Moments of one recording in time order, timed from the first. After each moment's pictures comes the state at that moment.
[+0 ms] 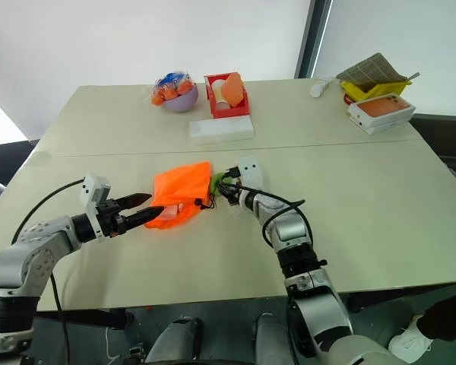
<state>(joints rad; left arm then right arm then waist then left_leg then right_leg) -0.17 0.62 0.18 -0.12 -0.58 0.60 -0.85 -0.61 -0.06 0.09 0.32 0.16 0.55 0.29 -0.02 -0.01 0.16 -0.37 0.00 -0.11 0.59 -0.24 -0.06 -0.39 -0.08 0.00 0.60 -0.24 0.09</state>
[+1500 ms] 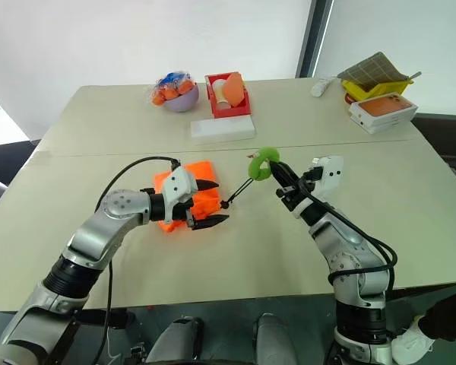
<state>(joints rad) -0.46 0.49 -0.30 -0.15 -0.17 0.39 -0.84 -0.21 -0.22 -0.20 -0.35 0.63 0.56 0.39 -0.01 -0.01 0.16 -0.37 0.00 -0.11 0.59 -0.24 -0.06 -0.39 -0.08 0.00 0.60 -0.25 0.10</state>
